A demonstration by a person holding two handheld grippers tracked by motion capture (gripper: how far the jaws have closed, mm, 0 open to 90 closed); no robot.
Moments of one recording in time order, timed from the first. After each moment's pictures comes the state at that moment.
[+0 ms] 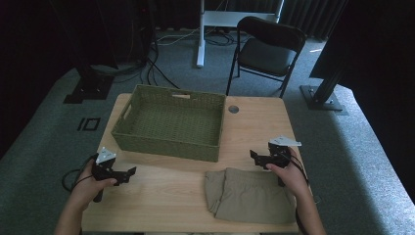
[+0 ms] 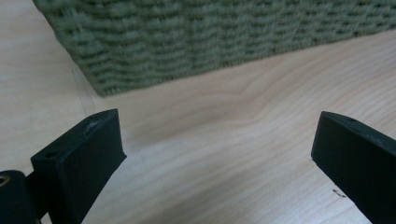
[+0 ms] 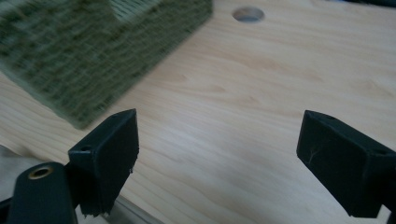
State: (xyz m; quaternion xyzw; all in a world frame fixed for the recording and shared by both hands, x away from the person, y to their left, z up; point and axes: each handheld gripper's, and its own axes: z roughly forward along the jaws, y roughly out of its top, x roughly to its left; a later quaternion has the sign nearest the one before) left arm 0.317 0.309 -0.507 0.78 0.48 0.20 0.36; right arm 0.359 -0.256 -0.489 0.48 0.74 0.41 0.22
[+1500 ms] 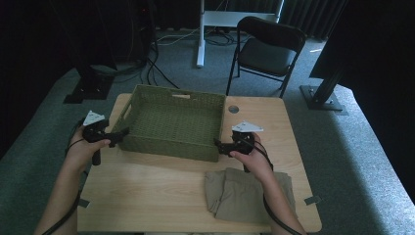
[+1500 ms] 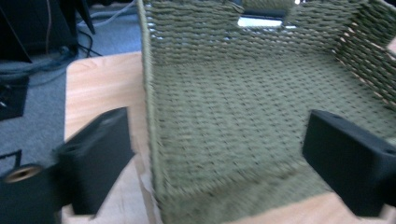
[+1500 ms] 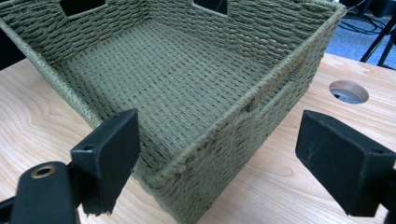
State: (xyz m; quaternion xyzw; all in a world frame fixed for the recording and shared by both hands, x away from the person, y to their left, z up) left arm 0.395 0.330 -0.441 0.71 0.50 0.26 0.43; right arm 0.383 -0.142 -0.452 0.42 0.76 0.46 0.20
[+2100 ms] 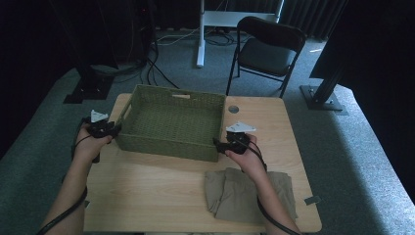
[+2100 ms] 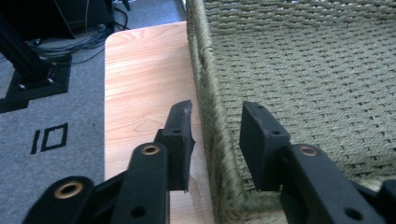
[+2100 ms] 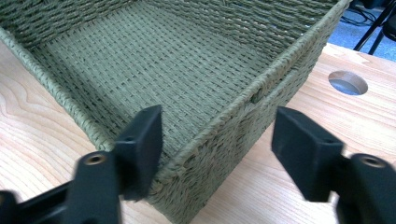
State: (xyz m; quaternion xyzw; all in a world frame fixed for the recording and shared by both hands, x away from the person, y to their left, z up) left arm 0.418 0.336 -0.463 0.72 0.53 0.29 0.35; right arm 0.388 -0.129 -0.461 0.42 0.77 0.42 0.22
